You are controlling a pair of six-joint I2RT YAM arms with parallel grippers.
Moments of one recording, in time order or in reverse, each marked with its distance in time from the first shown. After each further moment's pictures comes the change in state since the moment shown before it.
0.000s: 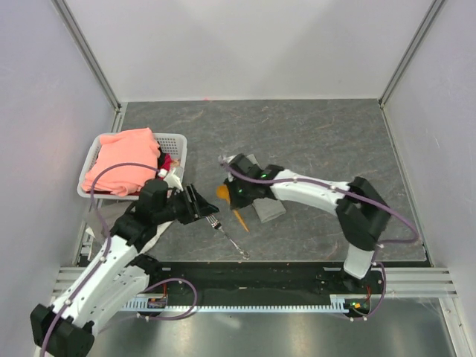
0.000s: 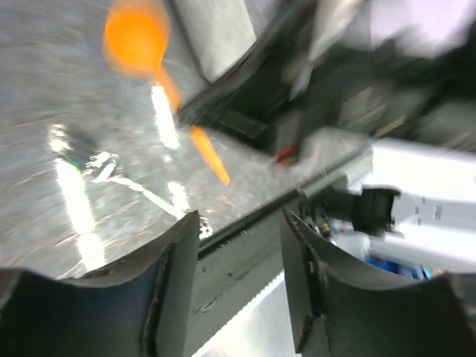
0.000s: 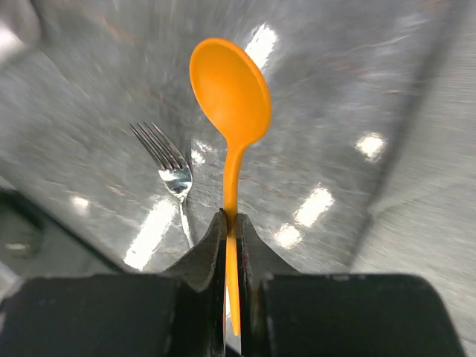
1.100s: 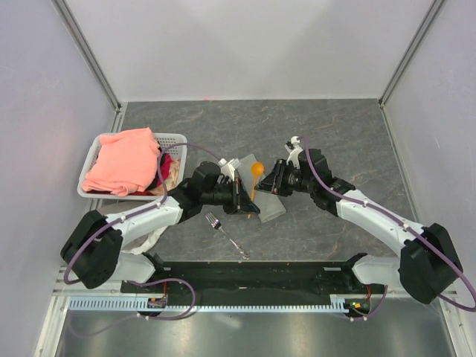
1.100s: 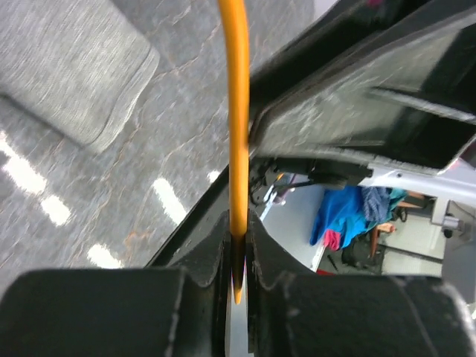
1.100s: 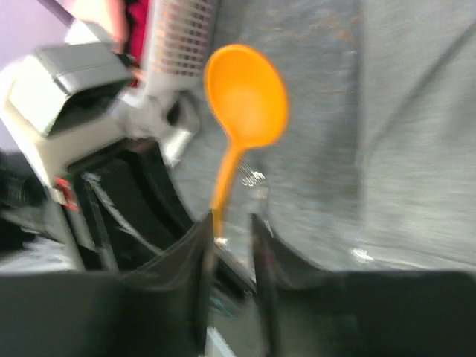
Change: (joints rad) left arm -0.272 0.689 0.127 0.610 0.222 -0.096; right arm -0.374 -0.593 -0.562 0.493 -0.341 0.448
